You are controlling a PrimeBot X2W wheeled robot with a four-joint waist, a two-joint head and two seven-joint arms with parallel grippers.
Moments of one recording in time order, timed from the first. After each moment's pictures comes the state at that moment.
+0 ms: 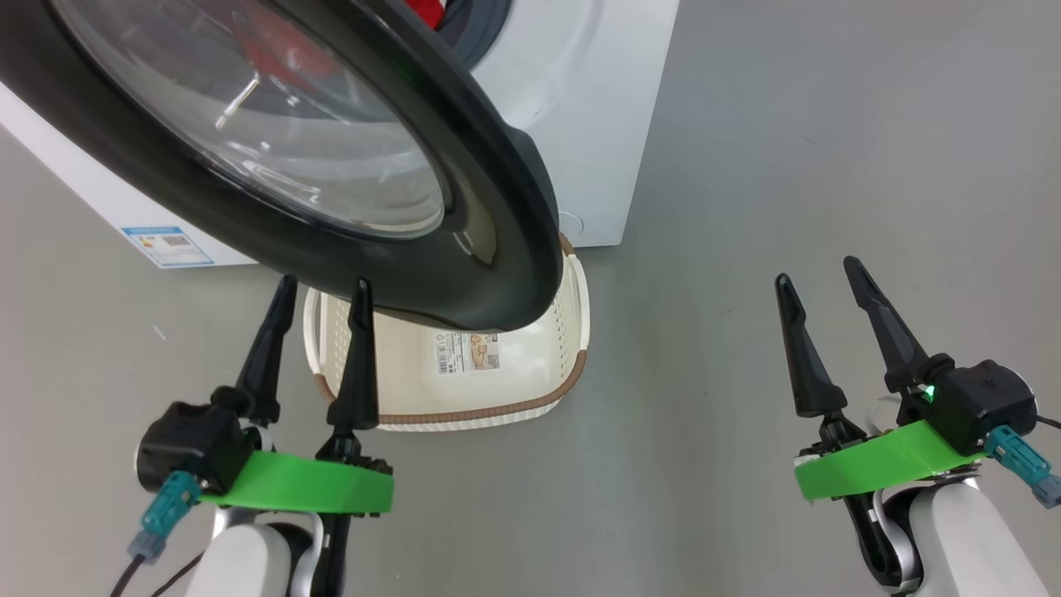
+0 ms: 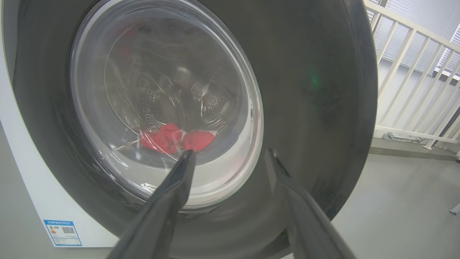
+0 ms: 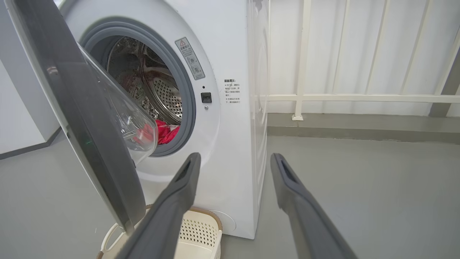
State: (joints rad) left arm -0.30 0.03 -0.14 0.14 -0.32 0.00 -0.25; right arm -0.20 -0.05 0.03 0.13 0.23 0.13 -0.26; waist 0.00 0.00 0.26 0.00
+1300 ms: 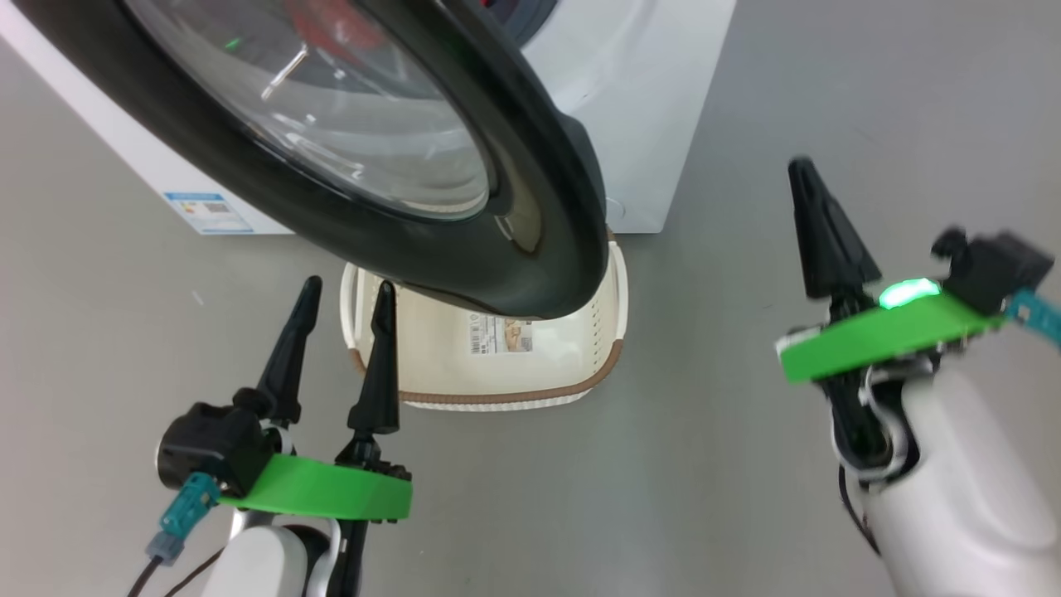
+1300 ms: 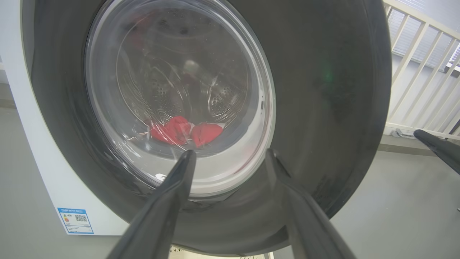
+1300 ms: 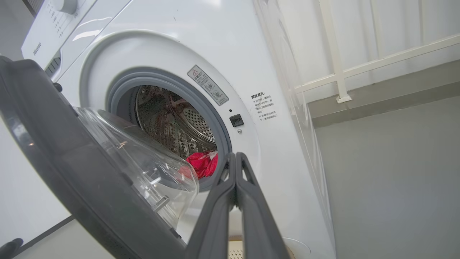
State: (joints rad) left arm -0.30 0.03 -0.18 0.13 -0.32 0.00 -0.25; right arm -0.44 -0.06 0.10 0.27 0.62 0.13 -0.19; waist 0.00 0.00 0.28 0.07
